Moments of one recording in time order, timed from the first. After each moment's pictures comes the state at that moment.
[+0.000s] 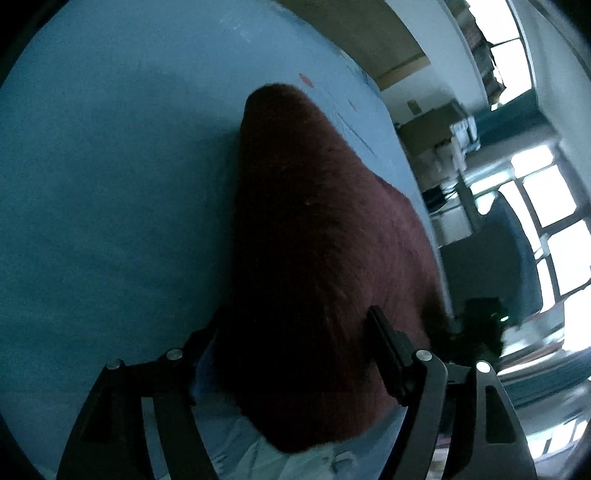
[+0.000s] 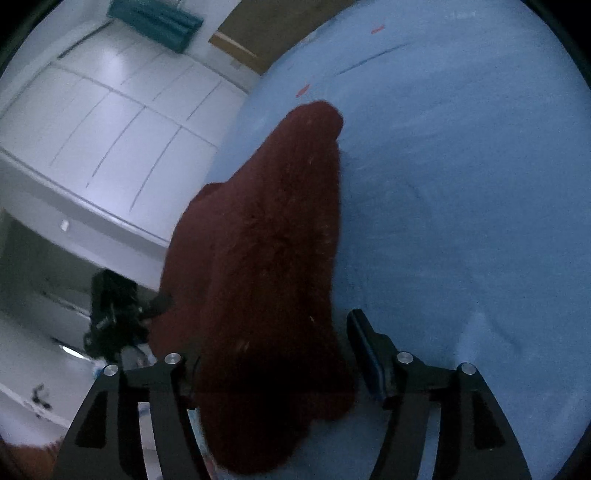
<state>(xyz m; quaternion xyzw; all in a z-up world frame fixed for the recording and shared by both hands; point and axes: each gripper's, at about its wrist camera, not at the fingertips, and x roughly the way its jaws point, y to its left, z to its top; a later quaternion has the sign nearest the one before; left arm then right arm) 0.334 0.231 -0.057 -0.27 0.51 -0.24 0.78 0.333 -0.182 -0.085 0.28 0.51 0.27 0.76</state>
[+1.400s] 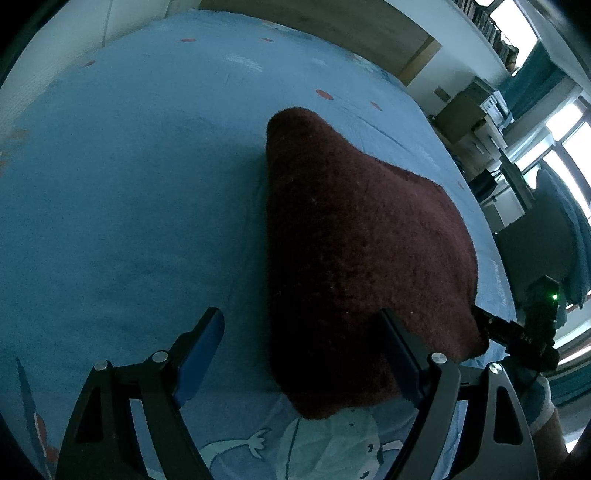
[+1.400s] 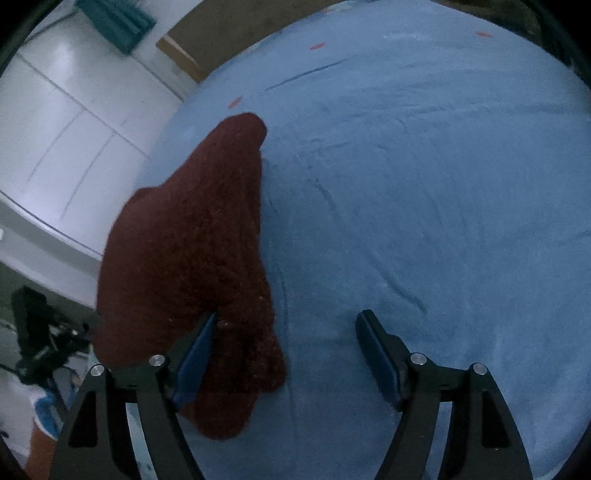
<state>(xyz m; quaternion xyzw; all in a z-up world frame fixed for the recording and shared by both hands) 0.316 0.159 -0.036 -0.17 0.50 -0.15 0.83 0.336 -0.168 -0.066 0.21 0.55 0.12 0.80</state>
